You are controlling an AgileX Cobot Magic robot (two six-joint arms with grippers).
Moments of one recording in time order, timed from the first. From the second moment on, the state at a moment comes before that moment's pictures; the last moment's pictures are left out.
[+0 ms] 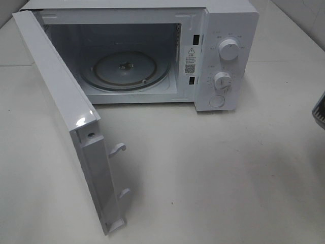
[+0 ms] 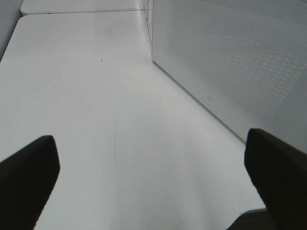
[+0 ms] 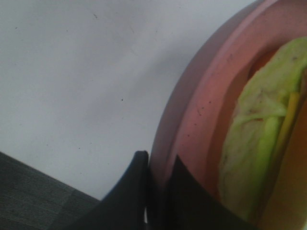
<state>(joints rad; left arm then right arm) -0.08 0.00 -0.50 -0.05 1.04 0.02 0.65 1.01 -0.63 -0.58 1.08 0.13</state>
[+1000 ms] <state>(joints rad) -0.08 0.00 -0.50 -0.05 1.04 0.02 0.48 1.47 -0.75 -0.68 0.93 0.58</state>
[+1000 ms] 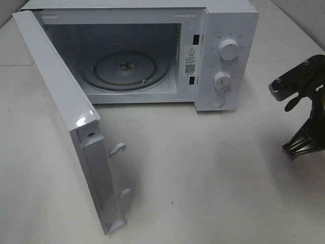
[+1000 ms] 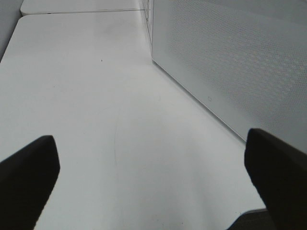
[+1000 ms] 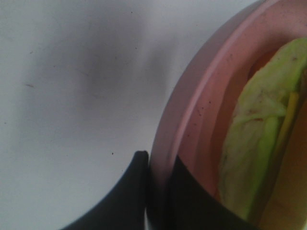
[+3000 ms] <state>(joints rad) -0.08 0.00 -0.50 -0.05 1.04 0.02 0.31 1.91 -0.79 -0.99 0.67 0.93</state>
